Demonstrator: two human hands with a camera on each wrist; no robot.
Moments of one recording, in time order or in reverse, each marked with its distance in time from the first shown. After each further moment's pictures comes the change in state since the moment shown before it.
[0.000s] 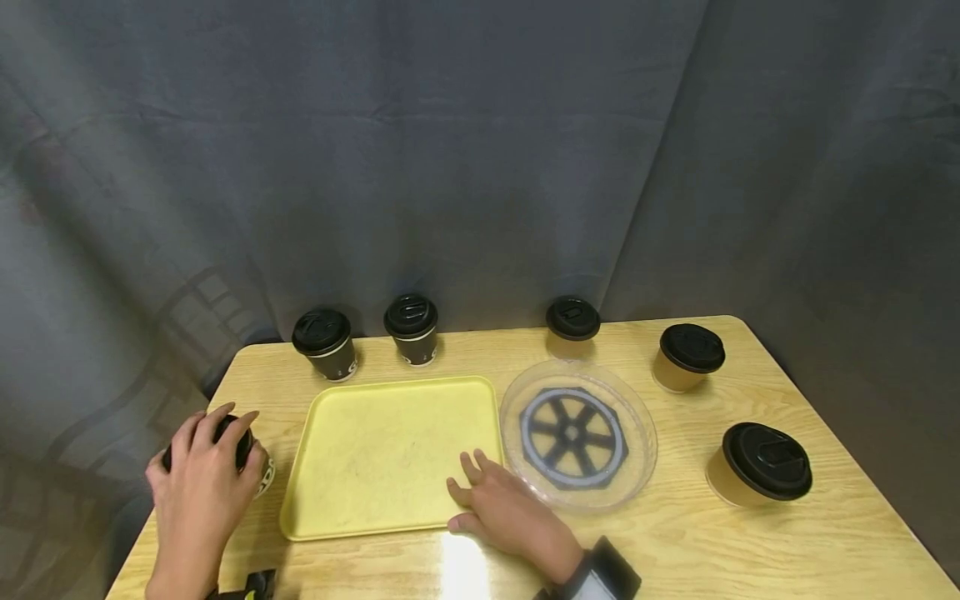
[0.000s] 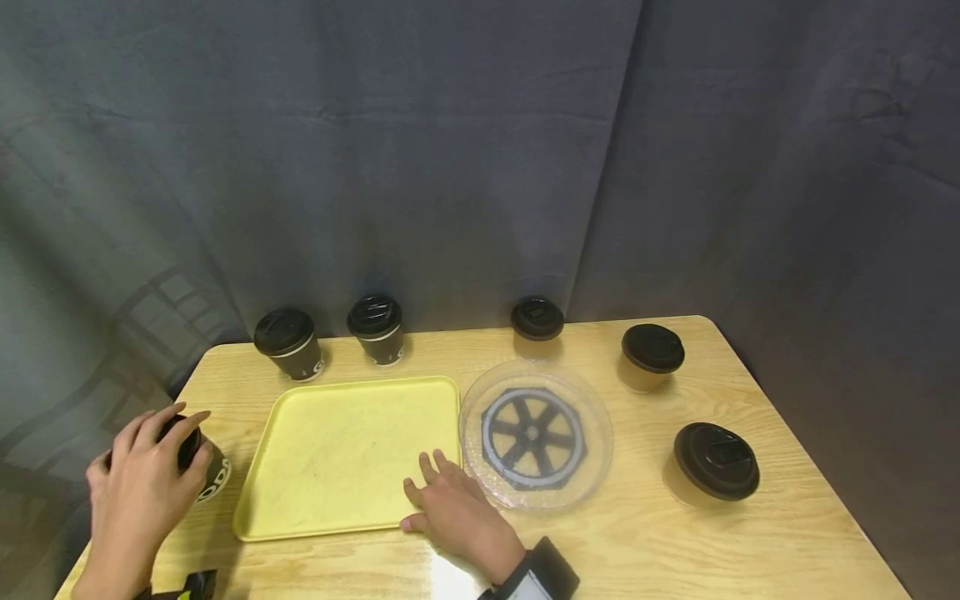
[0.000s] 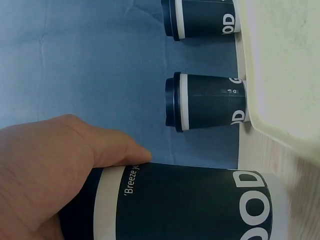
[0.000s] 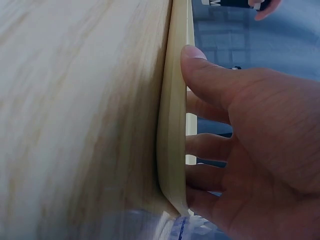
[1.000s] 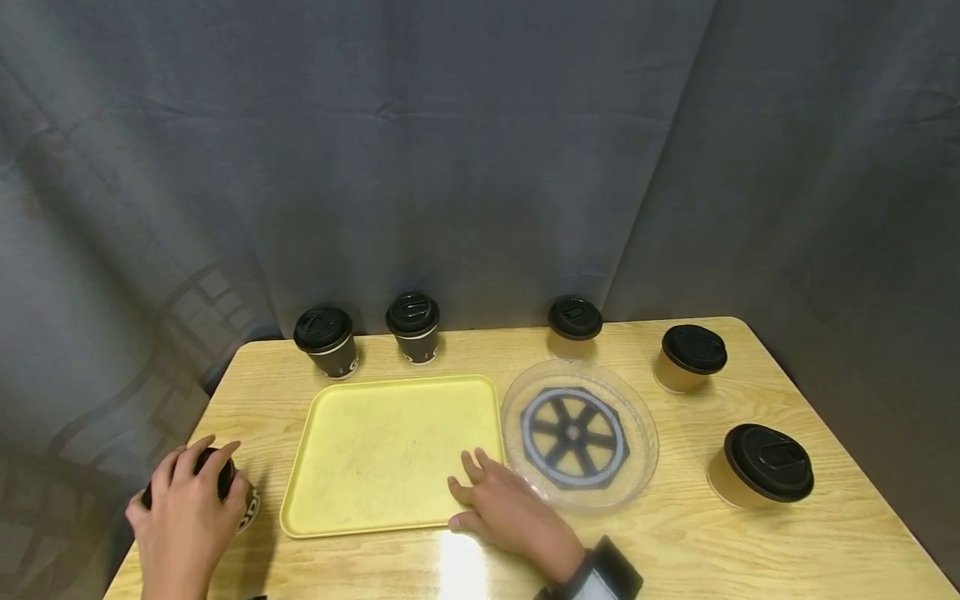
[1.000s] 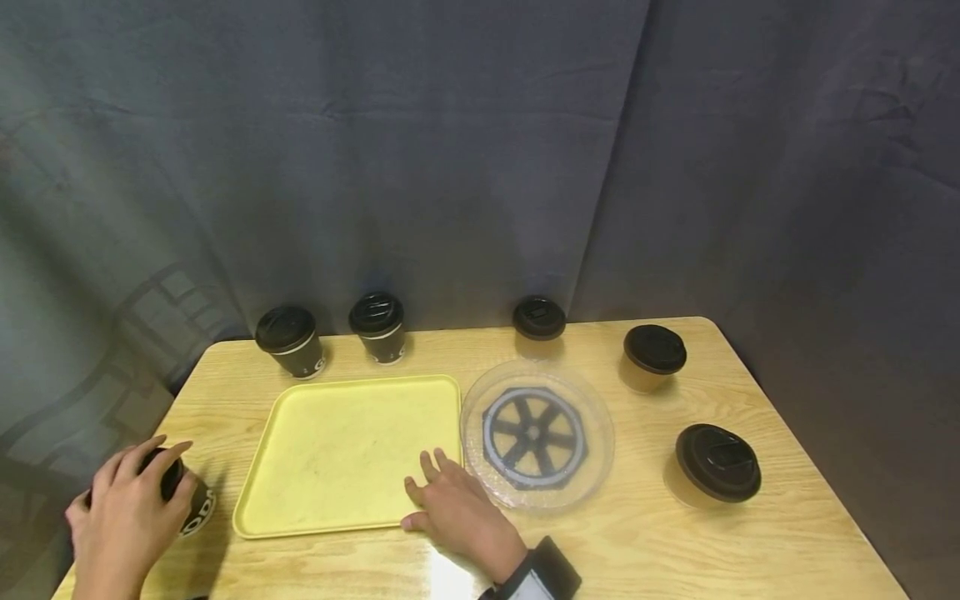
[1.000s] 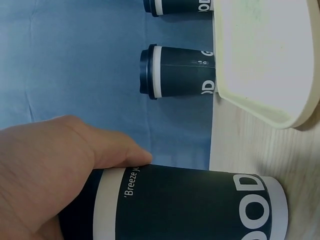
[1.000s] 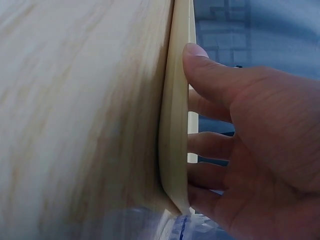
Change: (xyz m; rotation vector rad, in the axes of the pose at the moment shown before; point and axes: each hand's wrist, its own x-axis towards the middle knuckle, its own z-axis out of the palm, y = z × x) left_hand -0.025 -0.027 0.007 0.023 -0.096 -0.132; right_hand 0.002 0.004 0.003 -0.017 0.023 -0.028
